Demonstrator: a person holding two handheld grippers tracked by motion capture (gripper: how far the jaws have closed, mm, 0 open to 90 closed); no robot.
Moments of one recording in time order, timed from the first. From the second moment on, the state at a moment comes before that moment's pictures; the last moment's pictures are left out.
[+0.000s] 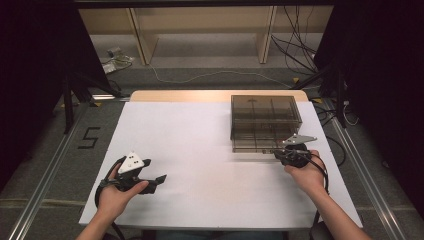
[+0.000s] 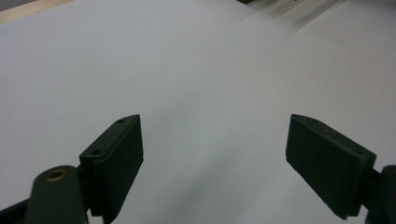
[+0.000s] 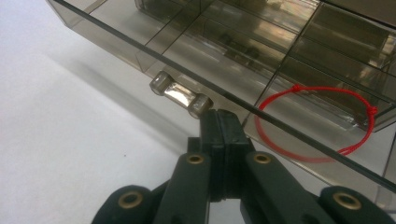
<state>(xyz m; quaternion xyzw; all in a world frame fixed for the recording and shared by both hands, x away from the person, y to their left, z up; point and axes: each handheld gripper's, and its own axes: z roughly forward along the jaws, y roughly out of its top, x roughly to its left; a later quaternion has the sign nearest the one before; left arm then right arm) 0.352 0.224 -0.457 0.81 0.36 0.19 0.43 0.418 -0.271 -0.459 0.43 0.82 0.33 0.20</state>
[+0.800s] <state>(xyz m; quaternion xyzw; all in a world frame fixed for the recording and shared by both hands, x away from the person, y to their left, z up) 0.352 0.223 -0.457 0.81 0.36 0.19 0.42 0.427 -0.271 -0.460 0.43 0.81 0.33 0.22</state>
